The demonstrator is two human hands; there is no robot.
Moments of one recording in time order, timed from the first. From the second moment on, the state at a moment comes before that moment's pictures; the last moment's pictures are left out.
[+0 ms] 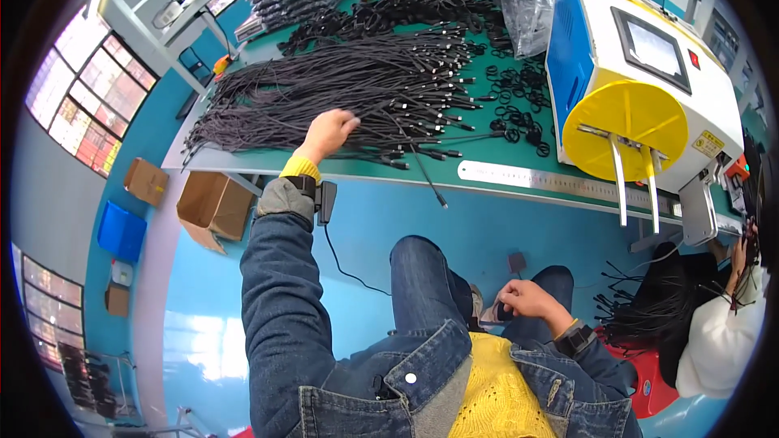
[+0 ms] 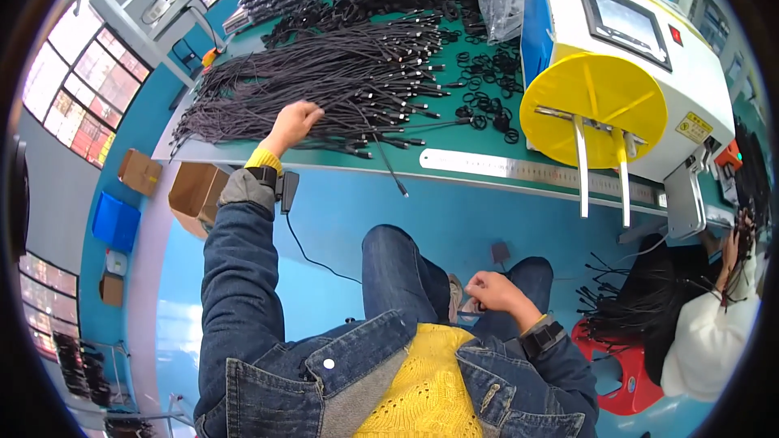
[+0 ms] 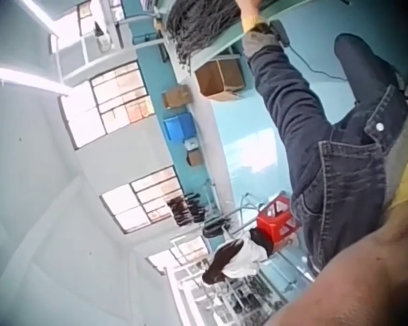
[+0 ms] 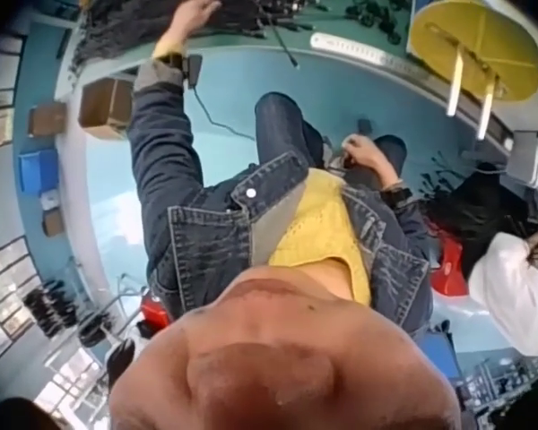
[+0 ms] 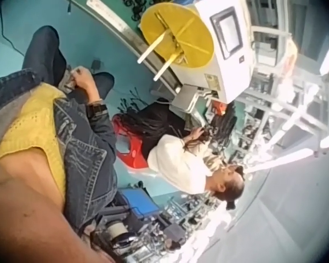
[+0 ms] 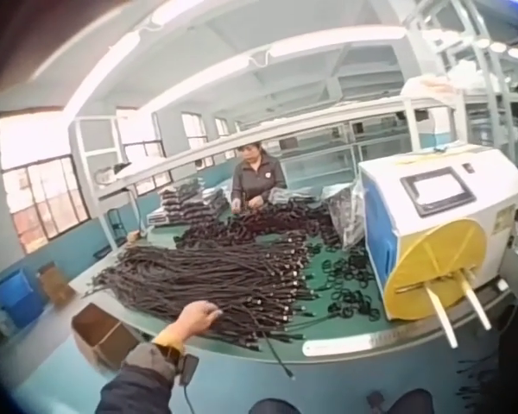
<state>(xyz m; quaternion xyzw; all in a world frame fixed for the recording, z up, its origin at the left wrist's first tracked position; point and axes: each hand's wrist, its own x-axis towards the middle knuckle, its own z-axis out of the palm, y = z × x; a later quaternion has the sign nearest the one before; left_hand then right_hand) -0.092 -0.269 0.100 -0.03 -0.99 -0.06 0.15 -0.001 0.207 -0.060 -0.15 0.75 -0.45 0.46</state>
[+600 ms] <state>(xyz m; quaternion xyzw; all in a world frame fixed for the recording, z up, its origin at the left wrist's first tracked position) 0.076 -0.035 0.095 -0.18 -0.91 -0.31 0.19 0.014 0.277 0.056 -0.13 0.54 -0.83 0.10</state>
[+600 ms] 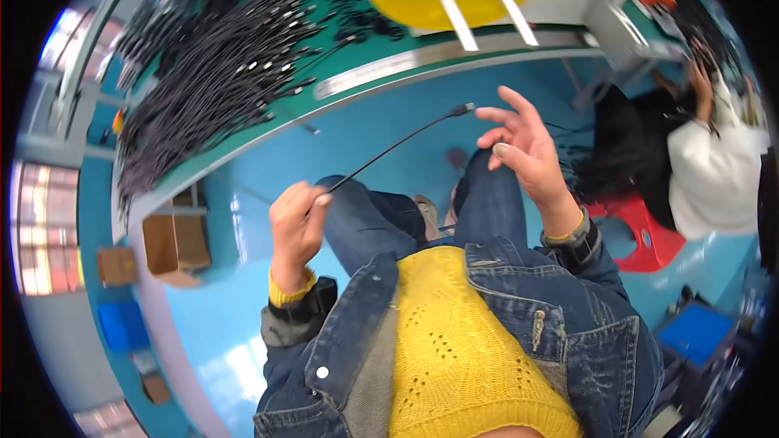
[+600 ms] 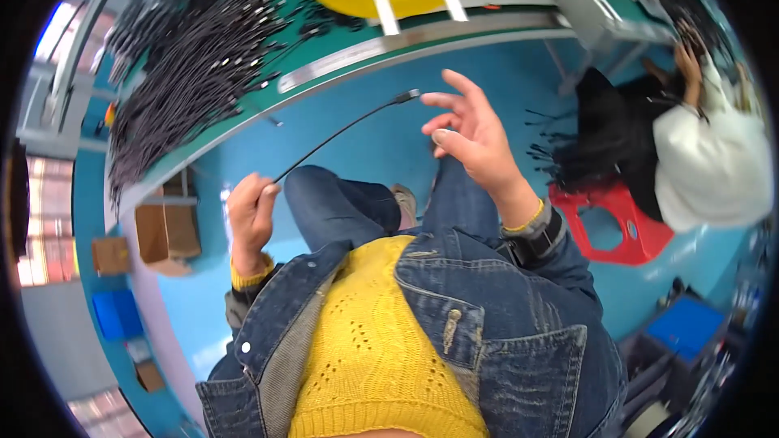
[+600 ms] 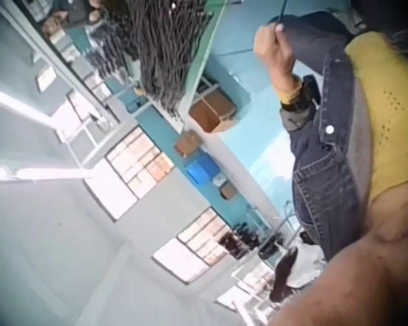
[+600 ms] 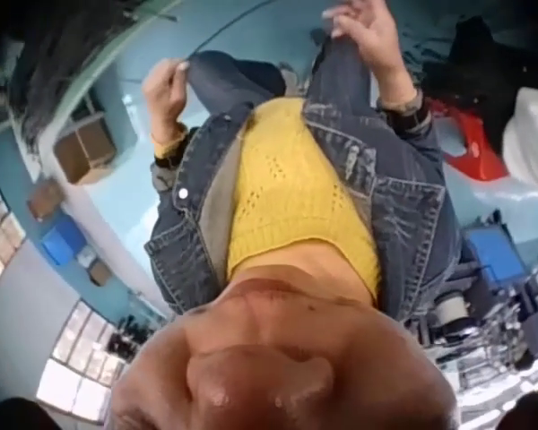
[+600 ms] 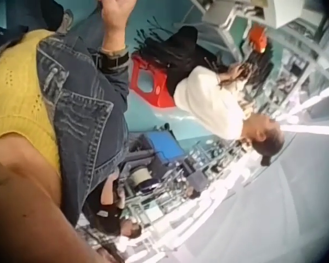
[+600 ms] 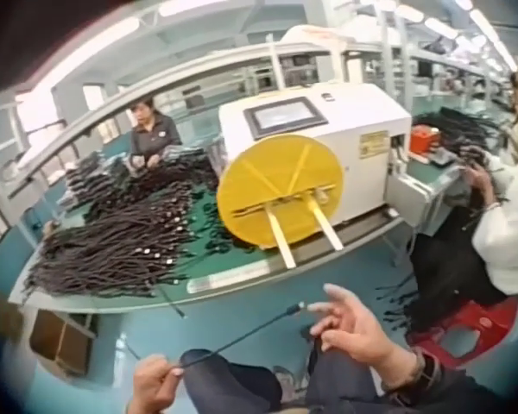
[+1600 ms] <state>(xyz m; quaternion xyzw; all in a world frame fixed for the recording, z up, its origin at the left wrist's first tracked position) -0.066 0.067 0.169 -0.22 -0.85 -0.41 0.26 -0.080 0.306 0.112 -0.11 0.80 -0.38 -0.46</state>
